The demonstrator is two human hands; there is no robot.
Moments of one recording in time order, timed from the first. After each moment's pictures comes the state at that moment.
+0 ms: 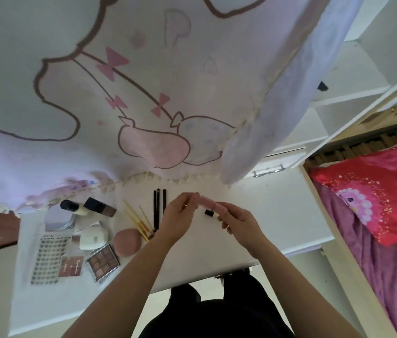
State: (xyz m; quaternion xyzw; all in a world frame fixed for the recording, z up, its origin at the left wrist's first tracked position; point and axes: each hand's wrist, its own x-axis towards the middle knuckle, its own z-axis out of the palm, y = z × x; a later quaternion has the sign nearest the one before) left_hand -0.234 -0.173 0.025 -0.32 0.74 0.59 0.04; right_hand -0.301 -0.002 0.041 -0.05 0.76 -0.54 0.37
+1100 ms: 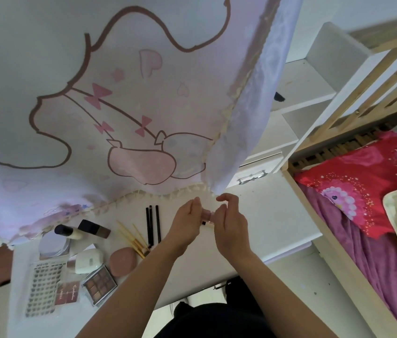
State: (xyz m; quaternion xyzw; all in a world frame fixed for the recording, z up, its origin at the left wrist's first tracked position) left_hand -0.248 -0.132 0.095 -0.27 0.74 0.61 0.09; right_hand -0.272 -0.020 0.085 -0.07 0.84 -0.53 0.10
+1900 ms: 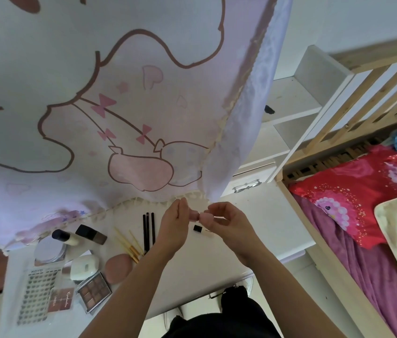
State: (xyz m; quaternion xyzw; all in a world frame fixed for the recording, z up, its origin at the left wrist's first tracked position) left_hand -0.239 -0.138 0.110 -0.29 0.75 0.59 -0.02; right_hand -0.285 0.004 0.125 -0.01 0.70 -0.63 0.34
